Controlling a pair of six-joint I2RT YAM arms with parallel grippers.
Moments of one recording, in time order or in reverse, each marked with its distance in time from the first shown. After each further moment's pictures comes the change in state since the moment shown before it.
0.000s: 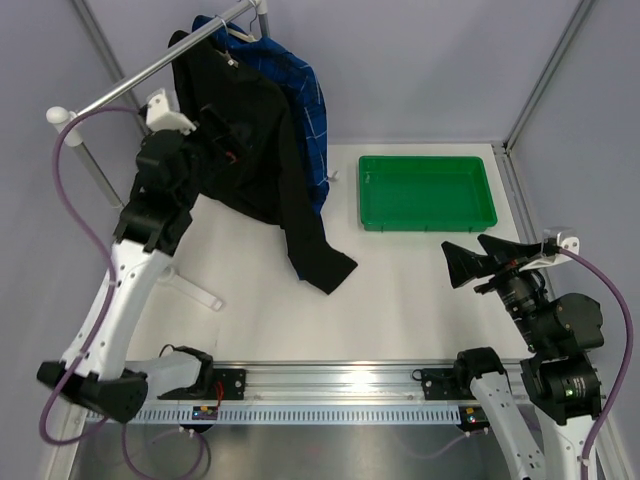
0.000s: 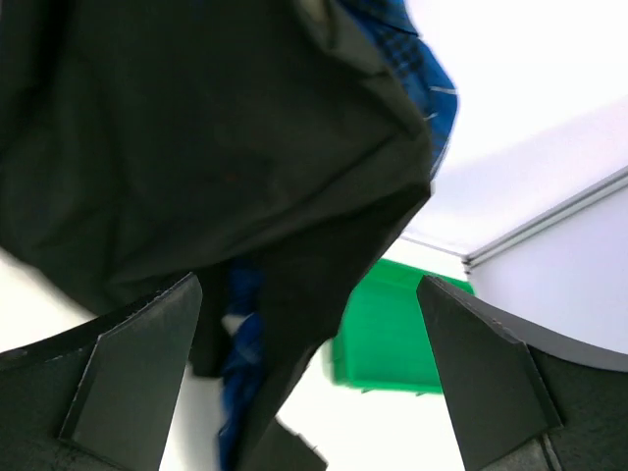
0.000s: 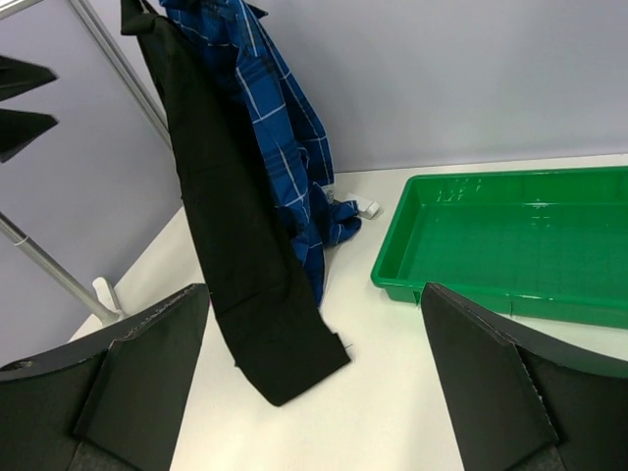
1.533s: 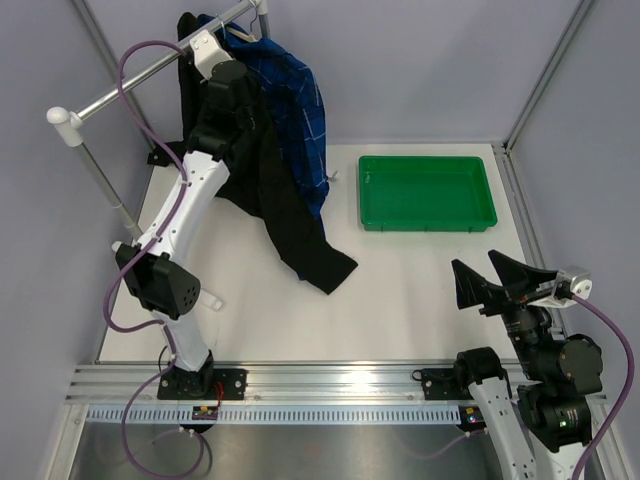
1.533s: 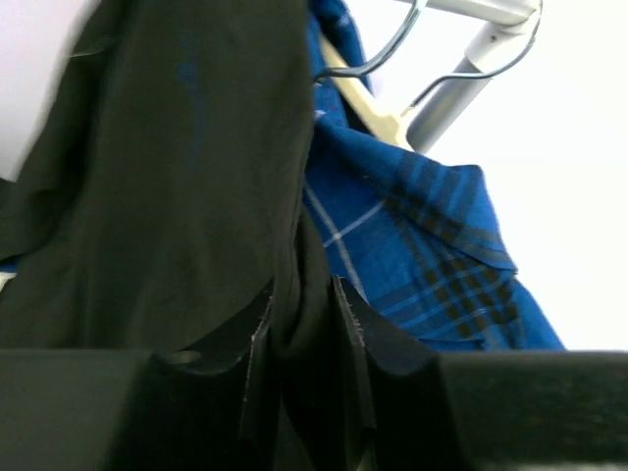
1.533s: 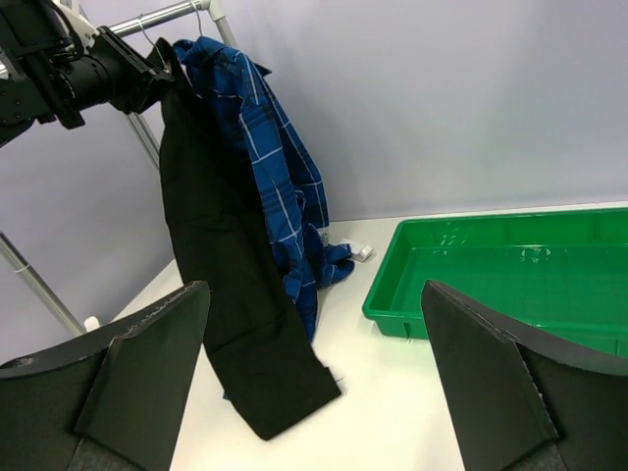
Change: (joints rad) left arm -0.049 0.694 0.586 0.147 -0.407 0.062; right arm 0.033 -0.263 -0.167 0.076 0.090 -0.002
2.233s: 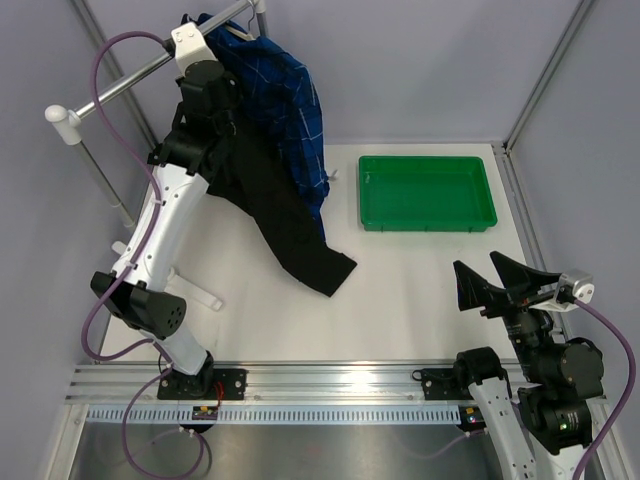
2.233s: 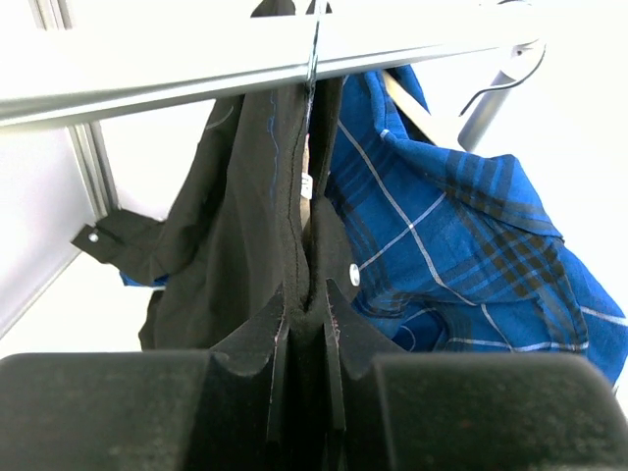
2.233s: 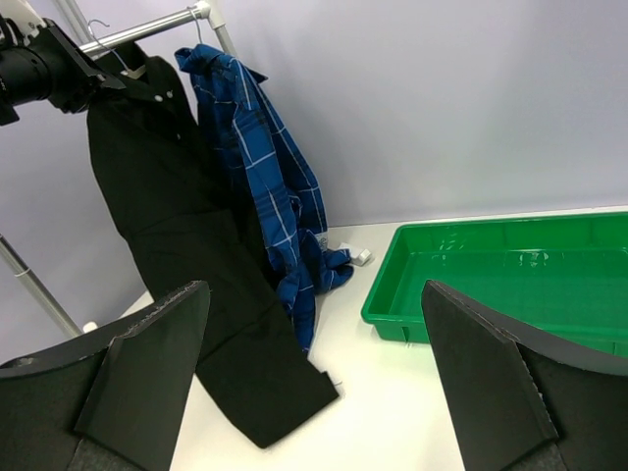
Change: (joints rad) left arm 0.004 -0.161 -0.033 -0.130 -0.062 0.220; right arm 0.010 -0.021 -0.006 0.002 0.018 -0.002
